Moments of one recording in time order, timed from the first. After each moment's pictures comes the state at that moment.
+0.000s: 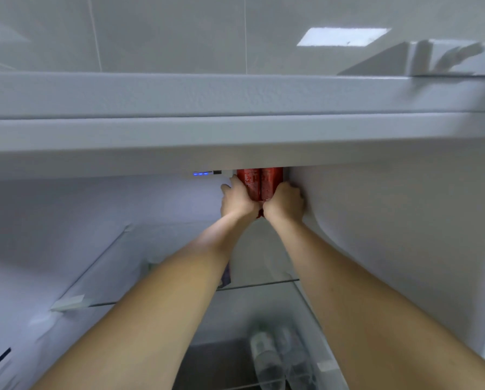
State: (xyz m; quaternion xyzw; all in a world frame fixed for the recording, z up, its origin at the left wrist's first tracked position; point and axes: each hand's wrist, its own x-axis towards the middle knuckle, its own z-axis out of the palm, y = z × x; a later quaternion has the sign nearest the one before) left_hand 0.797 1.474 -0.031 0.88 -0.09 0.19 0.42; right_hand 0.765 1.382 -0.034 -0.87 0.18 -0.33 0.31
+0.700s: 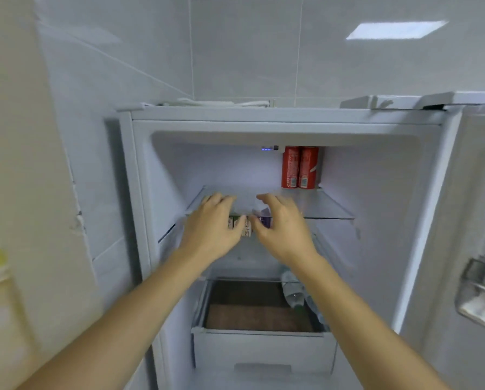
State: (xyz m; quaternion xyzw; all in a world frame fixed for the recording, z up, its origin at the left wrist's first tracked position) left_hand 0.507 1.669 -0.070 0.92 -0.14 0.31 0.17; right_hand 0.507 1.500 -0.082 -0.89 -0.14 -0.33 0.27
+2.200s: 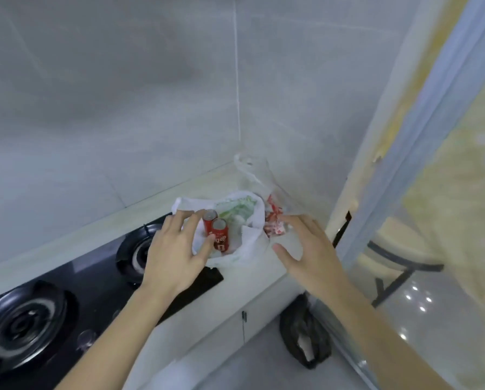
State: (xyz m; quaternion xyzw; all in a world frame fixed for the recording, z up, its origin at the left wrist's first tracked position) left_hand -0.694 1.364 -0.334 0.42 0.88 0.21 -0.07; right_hand -0.503 1.569 -0.345 -0.22 -0.91 0.26 0.24
